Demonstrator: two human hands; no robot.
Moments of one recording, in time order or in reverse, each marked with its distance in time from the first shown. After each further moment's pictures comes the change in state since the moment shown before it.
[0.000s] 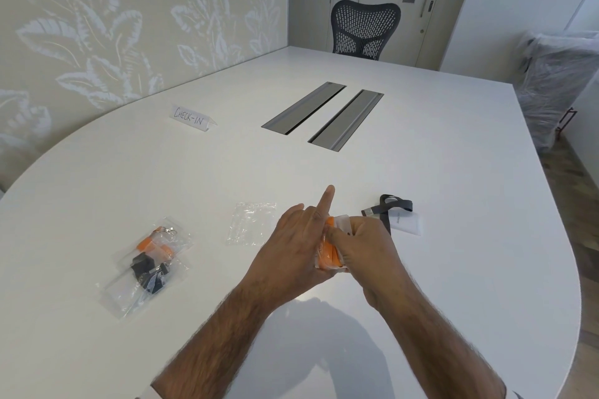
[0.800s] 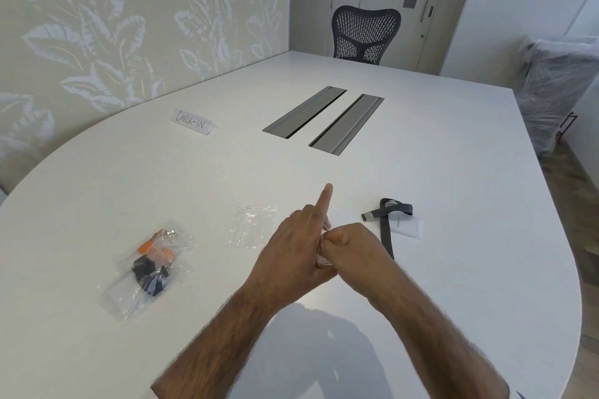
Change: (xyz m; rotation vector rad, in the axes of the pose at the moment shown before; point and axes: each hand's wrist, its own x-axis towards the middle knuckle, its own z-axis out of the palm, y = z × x) left_hand 0.005 0.013 -0.011 -0.125 -0.040 -0.147; right_hand -0.001 -0.003 -0.002 -0.200 -0.236 -0.062
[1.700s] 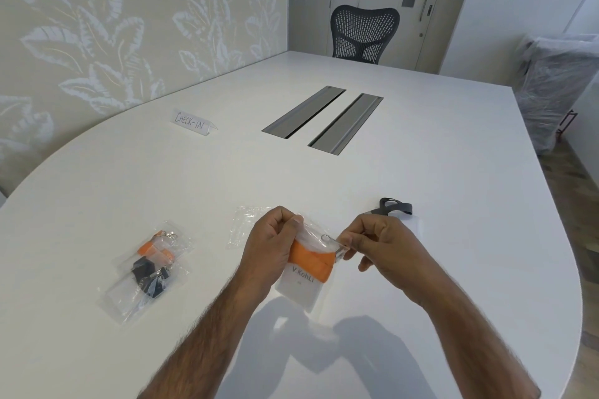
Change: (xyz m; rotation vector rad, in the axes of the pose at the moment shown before) left_hand 0.004 -0.005 -0.017 -0.795 0.202 -0.644; right_hand 0.003 0.031 -0.043 0.114 0.016 -0.164
